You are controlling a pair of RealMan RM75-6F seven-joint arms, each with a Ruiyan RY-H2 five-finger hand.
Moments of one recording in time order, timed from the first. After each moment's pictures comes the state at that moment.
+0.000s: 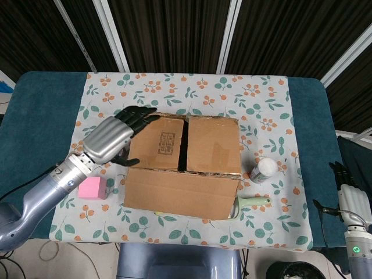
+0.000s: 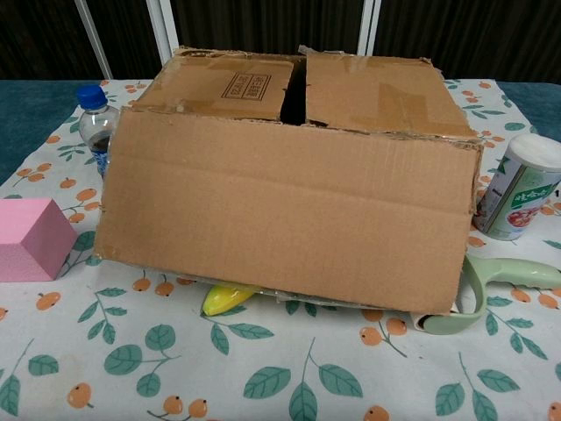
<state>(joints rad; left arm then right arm) -0.85 -0.85 -0.29 -2.00 1.24 0.90 0.06 0.11 -1.12 0.15 -1.69 -1.23 1.33 0.05</state>
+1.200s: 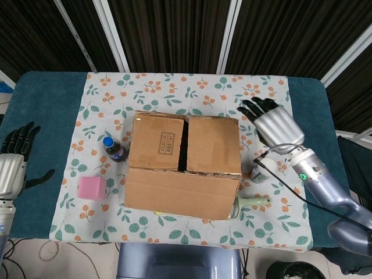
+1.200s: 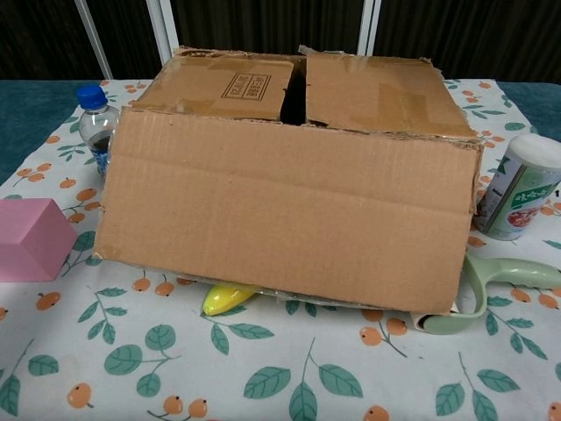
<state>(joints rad) -0.31 -1.02 -0.10 -1.83 1.35 1.49 0.07 0.74 -0.94 0.38 -1.72 -1.40 0.85 -0.23</state>
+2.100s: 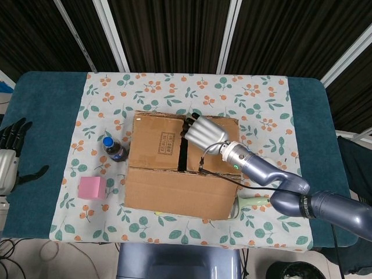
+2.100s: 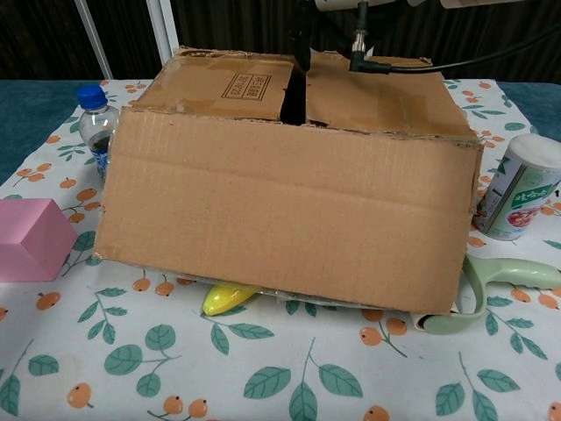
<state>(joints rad) -0.28 -1.00 -0.15 -1.81 1.33 1.45 0.03 1.09 -1.22 0.27 -1.49 -1.44 0.62 -0.26</state>
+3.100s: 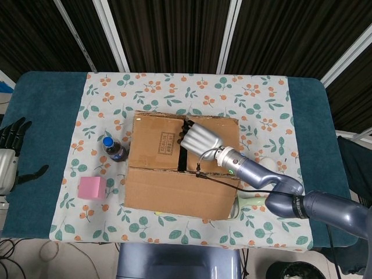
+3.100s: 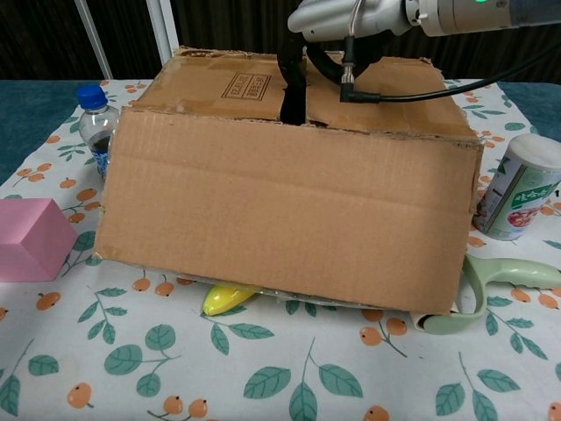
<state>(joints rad) -0.27 -1.00 -0.17 -1.81 1.34 1.43 0.03 1.14 -1.26 0.20 -1.48 -1.42 0.63 -0.29</state>
